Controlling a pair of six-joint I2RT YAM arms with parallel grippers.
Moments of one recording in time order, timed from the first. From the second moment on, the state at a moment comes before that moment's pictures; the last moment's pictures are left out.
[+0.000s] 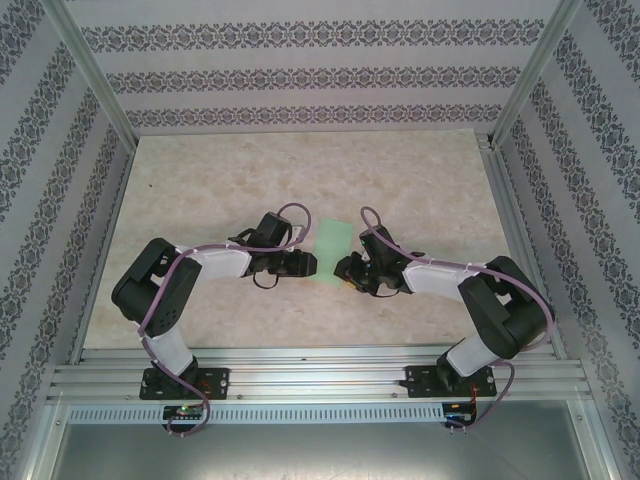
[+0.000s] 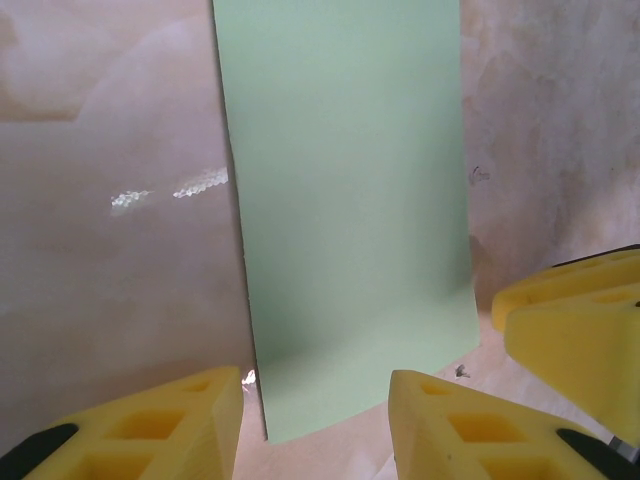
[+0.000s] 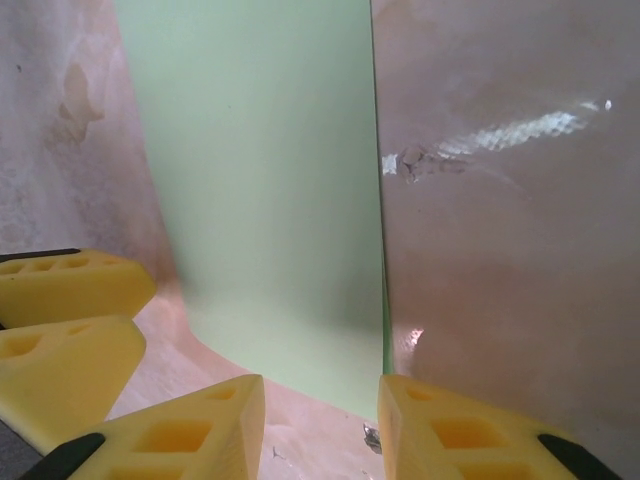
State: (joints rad) left arm -0.58 1.74 0.86 -0.07 0.45 -0.55; right arm 0.59 1.55 0.65 -0.05 -0.34 1.02
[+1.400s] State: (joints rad) left arm -0.58 1.74 0.86 -0.07 0.45 -0.55; right arm 0.60 1.58 0.66 -0.02 -0.34 1.03
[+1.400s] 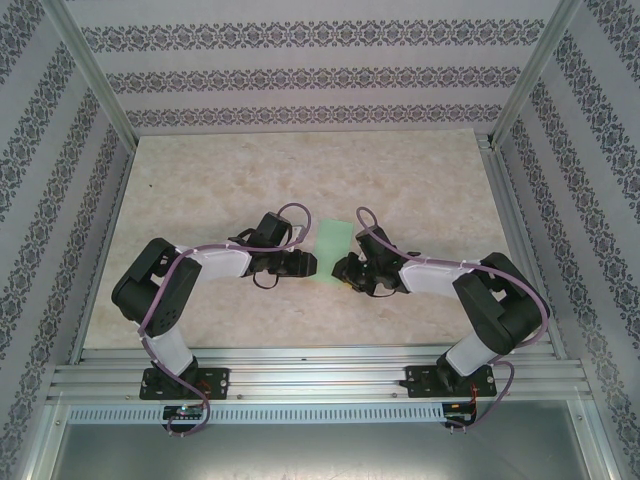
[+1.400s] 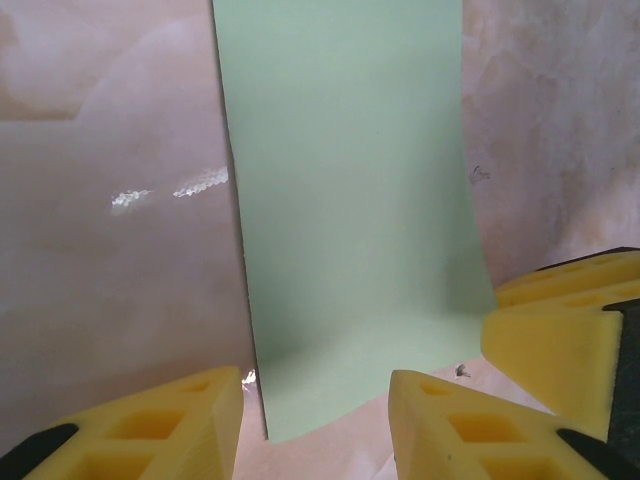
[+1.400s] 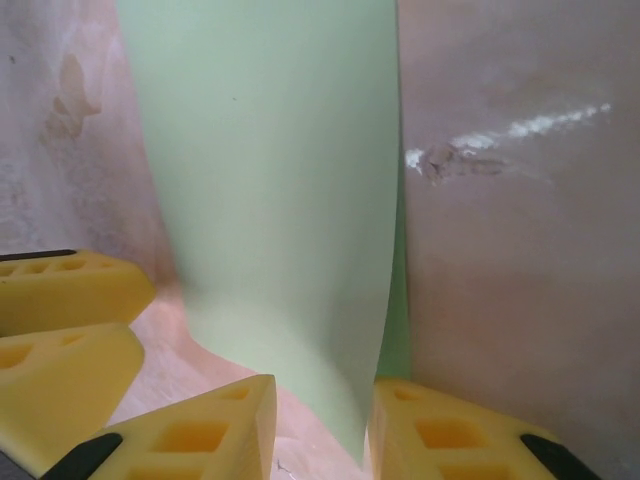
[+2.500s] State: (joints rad) left arm -0.67 1.48 0.78 -0.06 0.38 -0.33; right arm 0.47 1.70 0.82 -0.01 -0.42 0.99
